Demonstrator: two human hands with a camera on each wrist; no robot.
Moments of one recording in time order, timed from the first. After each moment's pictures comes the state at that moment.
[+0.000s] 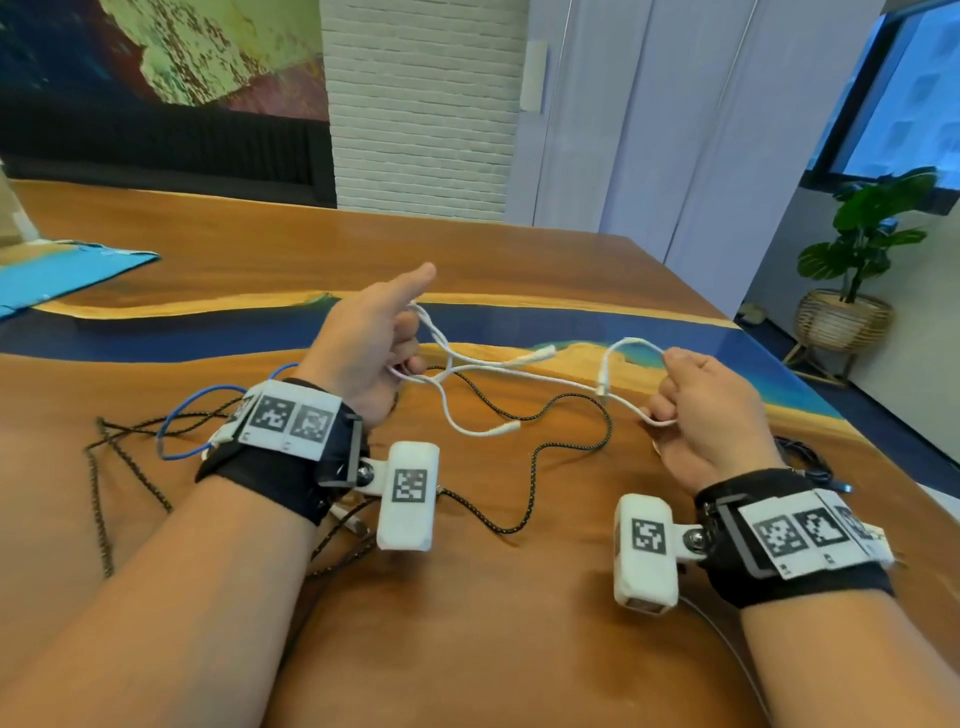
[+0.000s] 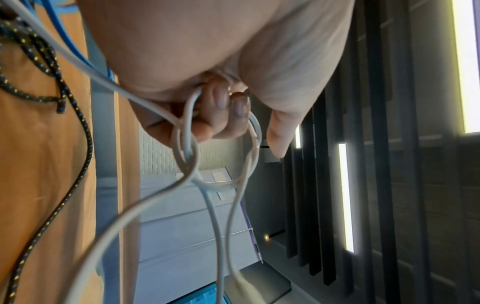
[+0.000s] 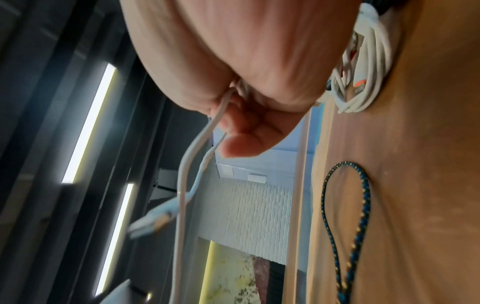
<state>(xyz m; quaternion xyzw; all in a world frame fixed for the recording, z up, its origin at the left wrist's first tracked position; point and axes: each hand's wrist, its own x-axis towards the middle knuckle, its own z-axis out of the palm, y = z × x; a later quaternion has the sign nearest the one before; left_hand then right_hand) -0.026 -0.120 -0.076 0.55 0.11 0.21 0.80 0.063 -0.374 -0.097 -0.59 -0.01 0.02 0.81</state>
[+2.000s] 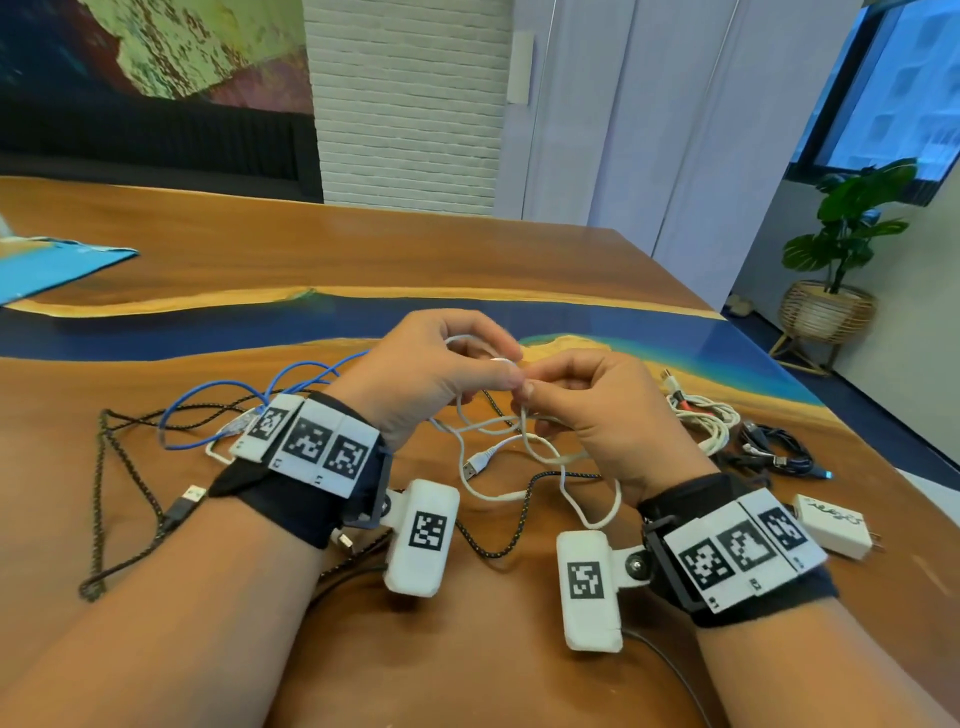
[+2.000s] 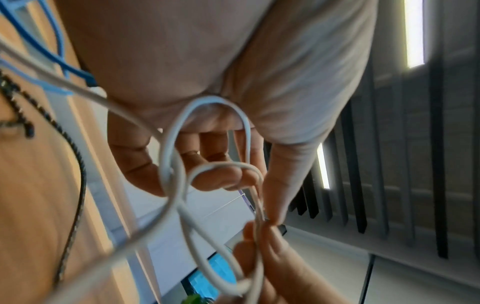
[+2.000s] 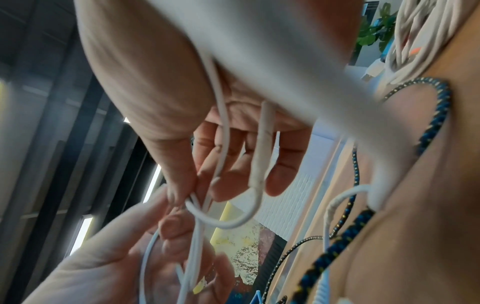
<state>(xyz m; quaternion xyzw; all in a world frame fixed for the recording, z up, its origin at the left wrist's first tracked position) -0.034 -0.164 -0.078 0.76 -0.01 0.11 0.64 0.027 -0.345 -0.101 -0.70 -0.30 0.08 0.64</state>
